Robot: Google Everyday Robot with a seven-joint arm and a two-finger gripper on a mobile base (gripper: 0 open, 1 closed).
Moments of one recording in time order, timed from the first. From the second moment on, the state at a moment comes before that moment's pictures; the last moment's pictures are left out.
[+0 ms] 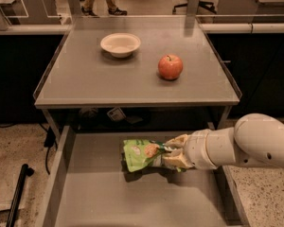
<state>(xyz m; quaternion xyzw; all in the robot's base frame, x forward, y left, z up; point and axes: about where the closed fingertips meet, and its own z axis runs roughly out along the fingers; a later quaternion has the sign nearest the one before) 0.457 -0.087 0.709 -0.53 0.75 0.17 0.35</state>
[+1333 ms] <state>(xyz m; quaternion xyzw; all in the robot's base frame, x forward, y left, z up) 0.437 -0.065 0.679 -0.57 0.75 0.23 0.23</state>
